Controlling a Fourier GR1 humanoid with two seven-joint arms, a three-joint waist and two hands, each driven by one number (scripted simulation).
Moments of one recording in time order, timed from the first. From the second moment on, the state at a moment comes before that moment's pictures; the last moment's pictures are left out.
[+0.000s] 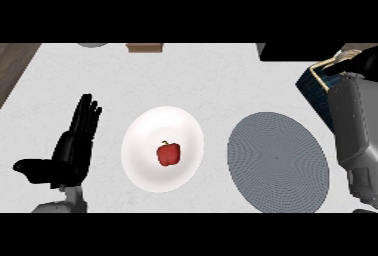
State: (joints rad) left arm -0.03 0.05 0.01 -1.65 0.02 0.10 0.01; right arm -0.88 -0.25 -0.52 -0.84 1.56 -0.40 1.05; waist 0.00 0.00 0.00
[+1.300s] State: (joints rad) left arm -0.02 0.04 0.00 -1.68 0.01 0.10 0.02; right arm -0.68 -0.28 -0.52 -0.97 1.41 -0.56 0.97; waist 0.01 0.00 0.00
